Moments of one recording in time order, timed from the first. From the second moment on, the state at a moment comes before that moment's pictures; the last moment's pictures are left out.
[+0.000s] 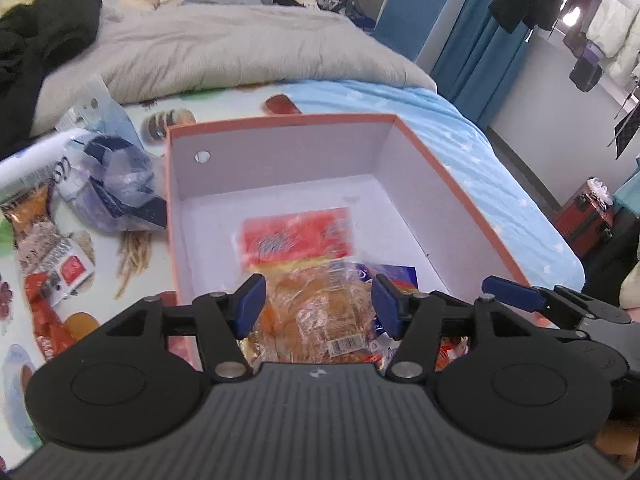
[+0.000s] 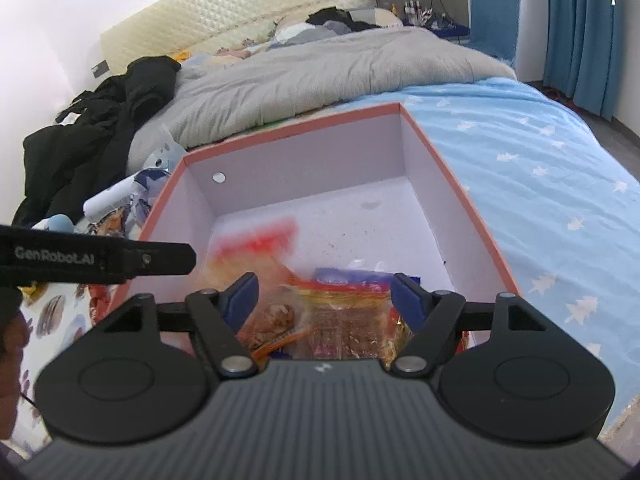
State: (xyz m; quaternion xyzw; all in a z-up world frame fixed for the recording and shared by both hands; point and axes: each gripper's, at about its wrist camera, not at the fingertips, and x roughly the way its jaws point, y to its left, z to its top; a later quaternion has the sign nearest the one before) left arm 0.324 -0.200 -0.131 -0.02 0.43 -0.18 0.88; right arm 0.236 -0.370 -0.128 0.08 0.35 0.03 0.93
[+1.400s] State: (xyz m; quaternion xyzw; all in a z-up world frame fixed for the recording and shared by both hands) left arm 0.058 -0.042 -0.060 -0.08 0.36 -0.10 0.93; right arm 0.036 -0.249 -0.072 0.05 0.26 0.12 0.96
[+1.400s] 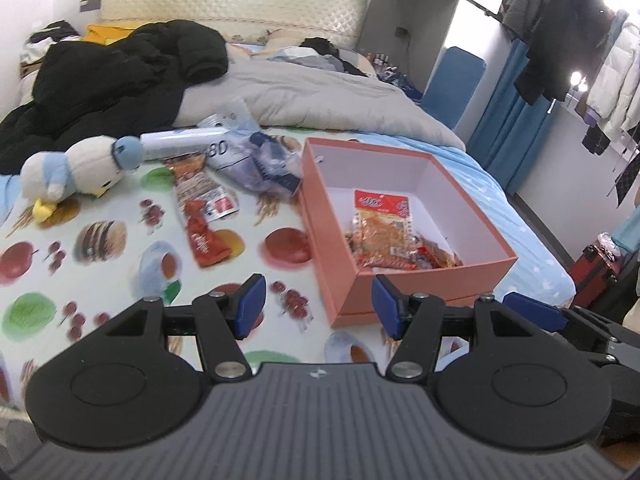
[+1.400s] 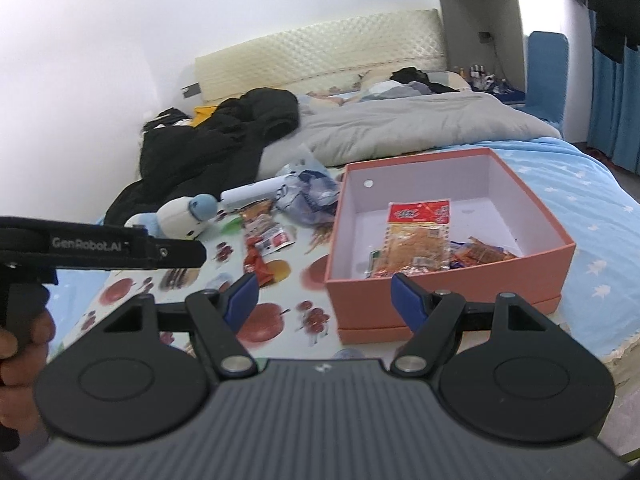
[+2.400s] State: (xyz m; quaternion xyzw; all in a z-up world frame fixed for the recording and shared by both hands) left arm 0.111 0.056 -0.122 -0.12 0.38 -0.03 0.92; right arm 0.065 -0.181 -0.112 0.05 0.28 0.20 0.94
